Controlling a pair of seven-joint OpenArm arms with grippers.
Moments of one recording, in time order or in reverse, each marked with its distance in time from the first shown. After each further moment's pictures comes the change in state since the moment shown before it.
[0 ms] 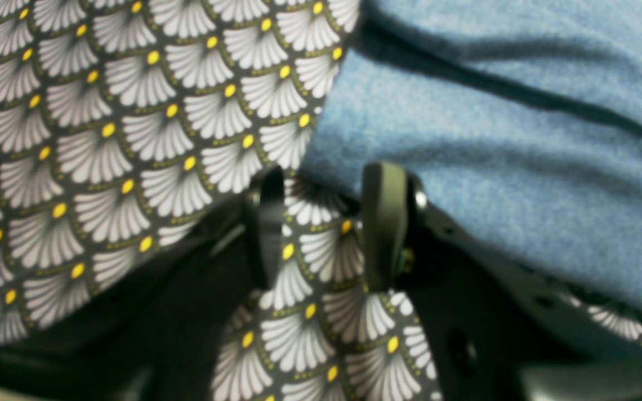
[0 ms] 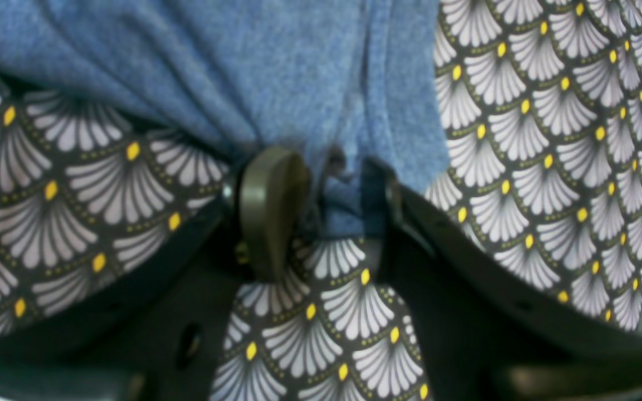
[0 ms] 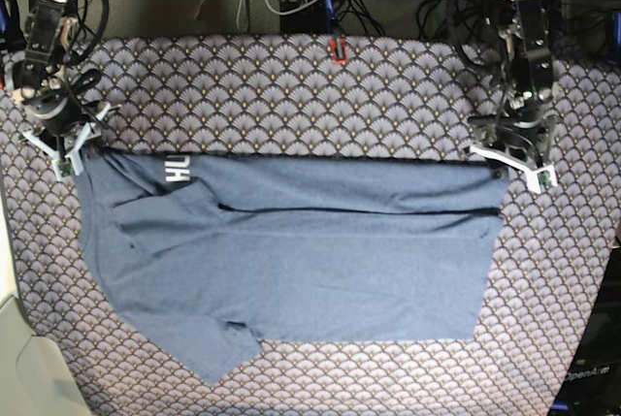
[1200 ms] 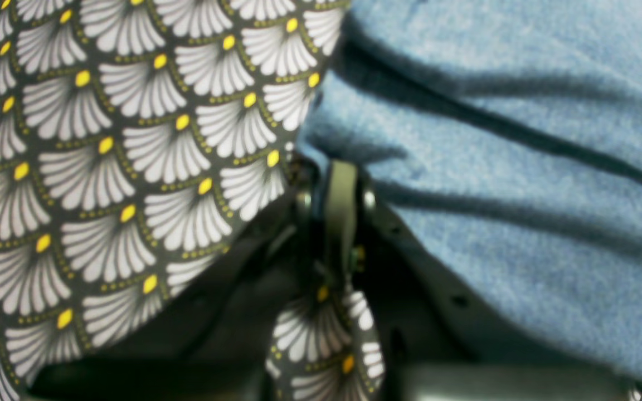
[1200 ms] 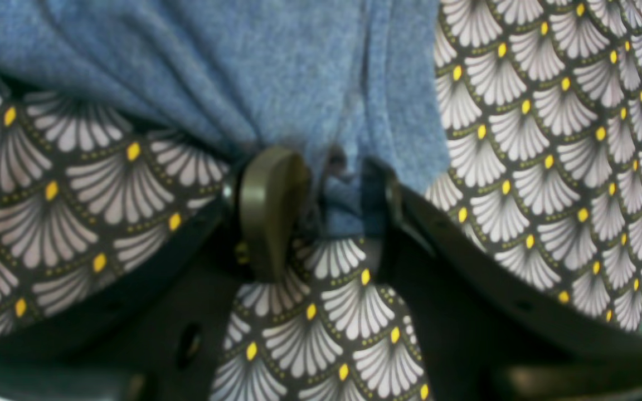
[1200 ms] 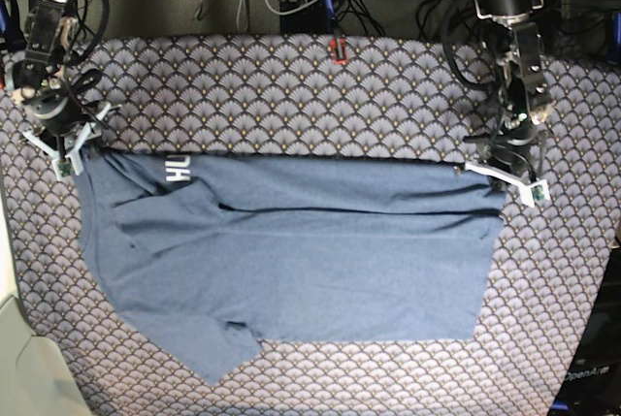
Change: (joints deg) left arm -6.5 0.1 -0.1 -12.5 -0.7 -0.7 -4.4; right arm -0.1 0.0 0.0 0.0 0.0 0.0 0.0
